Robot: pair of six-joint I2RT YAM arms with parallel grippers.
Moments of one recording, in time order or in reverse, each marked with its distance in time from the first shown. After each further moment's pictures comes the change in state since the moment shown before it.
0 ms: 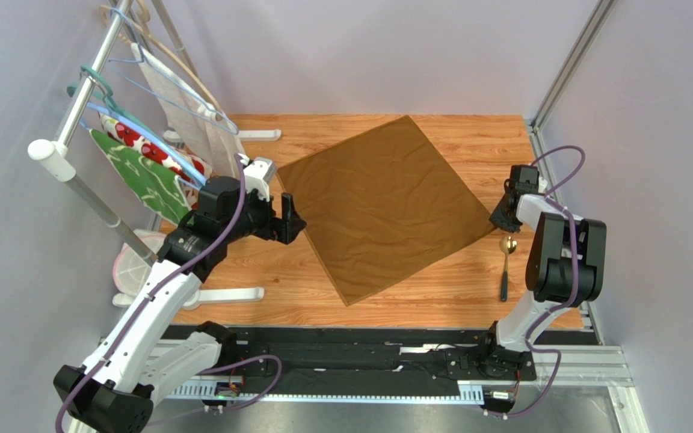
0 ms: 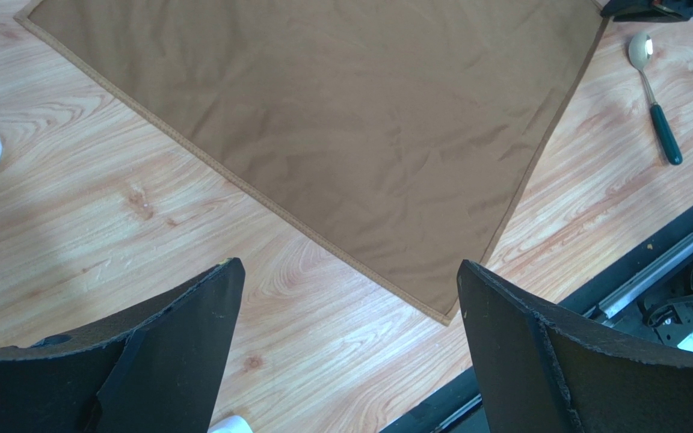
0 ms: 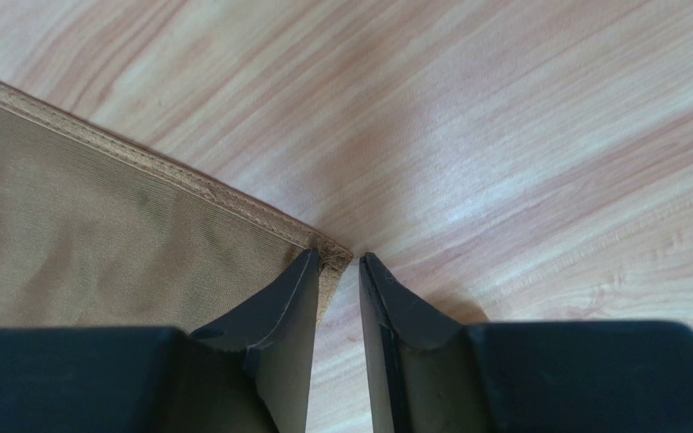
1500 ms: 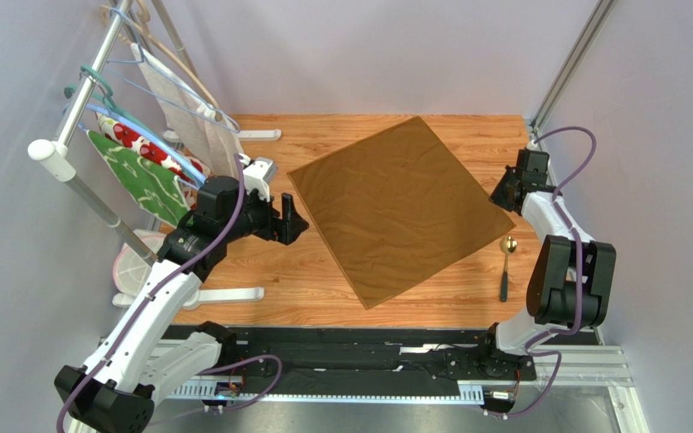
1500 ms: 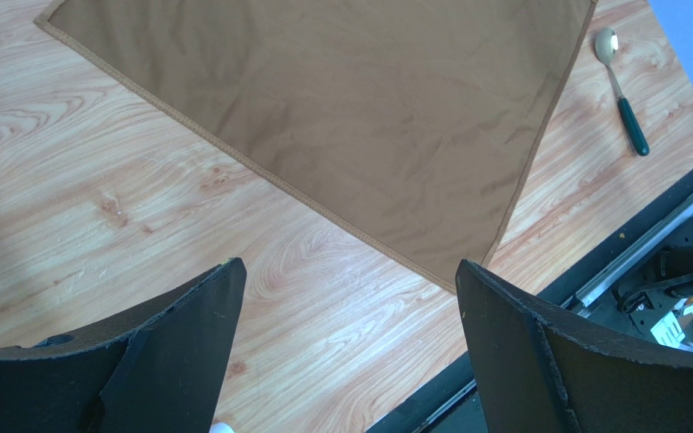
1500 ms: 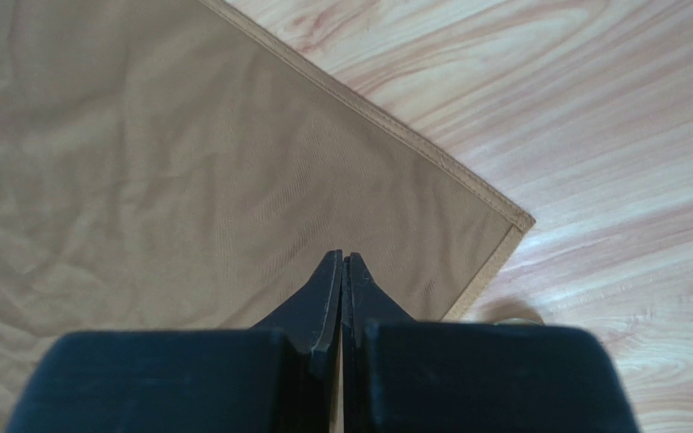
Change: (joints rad) left arm 0.013 0.000 -0.005 0.014 0.066 -0.009; right arm 0.011 -0.163 0.050 0.004 -0.145 -0.031
